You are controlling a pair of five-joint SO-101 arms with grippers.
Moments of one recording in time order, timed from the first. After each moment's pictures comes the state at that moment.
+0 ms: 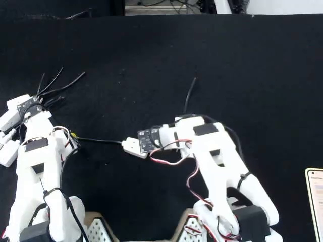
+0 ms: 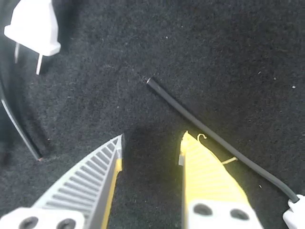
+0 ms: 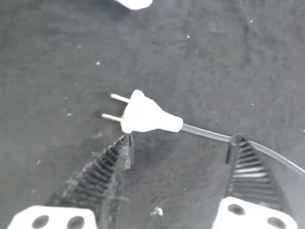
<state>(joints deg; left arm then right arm) -24.4 -34.3 65.3 43.0 10.4 -13.4 -22.8 55.8 48.2 87.3</state>
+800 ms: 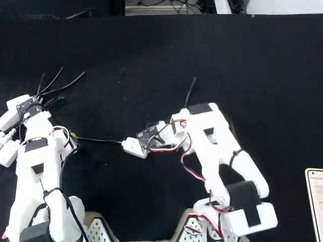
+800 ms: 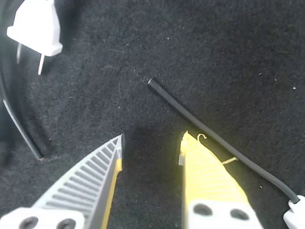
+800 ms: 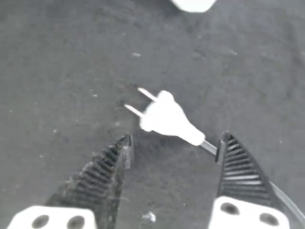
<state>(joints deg) -24.7 -34.3 65.3 43.0 10.4 -13.4 -7.7 41.3 61.8 101.2</state>
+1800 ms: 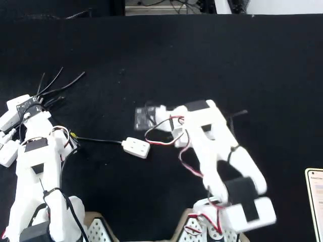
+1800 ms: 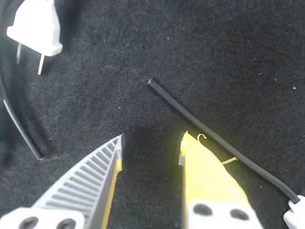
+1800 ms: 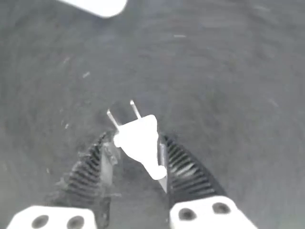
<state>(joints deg) -24.7 -34.3 65.3 43.0 10.4 -13.8 -7.4 39.0 57.6 71.2</state>
